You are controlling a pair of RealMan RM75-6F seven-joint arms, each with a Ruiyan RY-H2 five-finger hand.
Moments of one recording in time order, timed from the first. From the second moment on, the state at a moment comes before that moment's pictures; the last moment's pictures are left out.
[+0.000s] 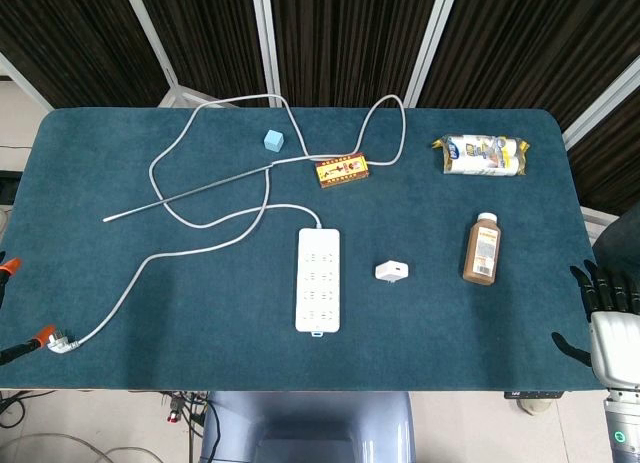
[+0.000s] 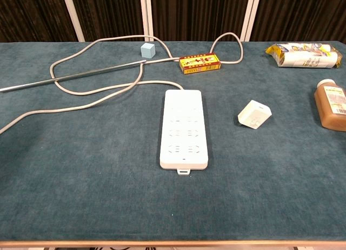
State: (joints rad) left arm -0.01 -1.13 -0.09 -1.68 1.50 1.63 0.05; right arm 0.05 -1.13 0.11 -1.63 -1.47 1.56 -0.14
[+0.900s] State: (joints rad) left arm 0.00 -1.13 -0.07 -1.69 1.54 1.65 0.05; right arm 0.05 -1.12 0.10 -1.65 -1.47 1.53 -0.07
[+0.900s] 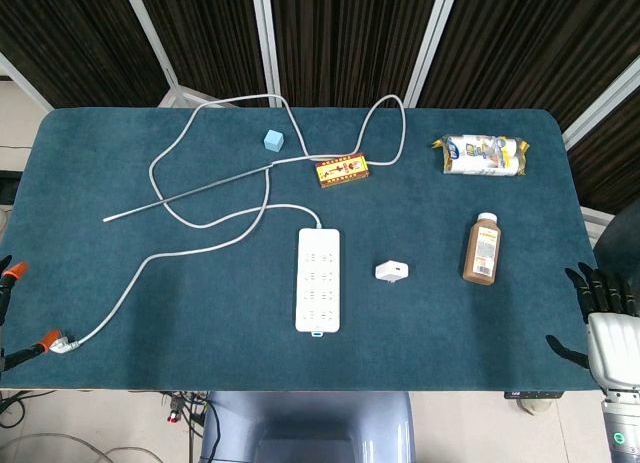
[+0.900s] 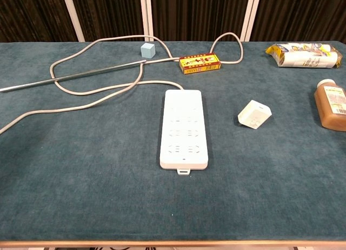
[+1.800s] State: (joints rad) left arm 0.00 -1.13 -0.07 -1.69 1.52 1.64 0.07; right arm 0.45 -1.14 0.23 -1.78 -1.11 0.96 -0.12
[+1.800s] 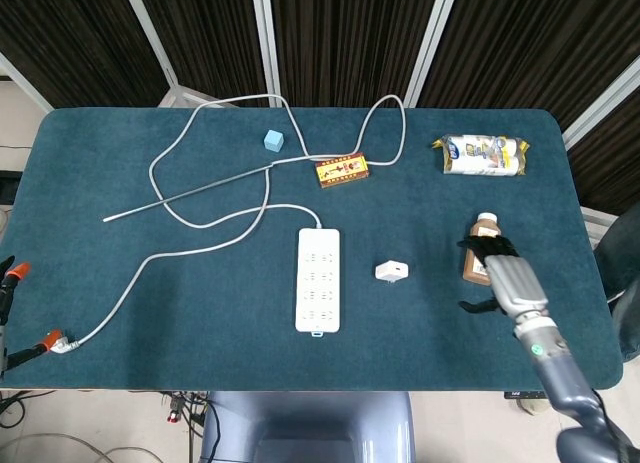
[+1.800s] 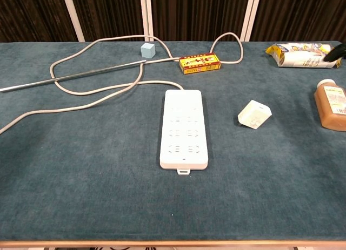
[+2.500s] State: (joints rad) left arm 0.00 -1.12 -0.08 -1.70 1.50 1.62 0.06; right arm 0.69 -1.43 0.27 -1.64 -0.77 0.90 -0.30
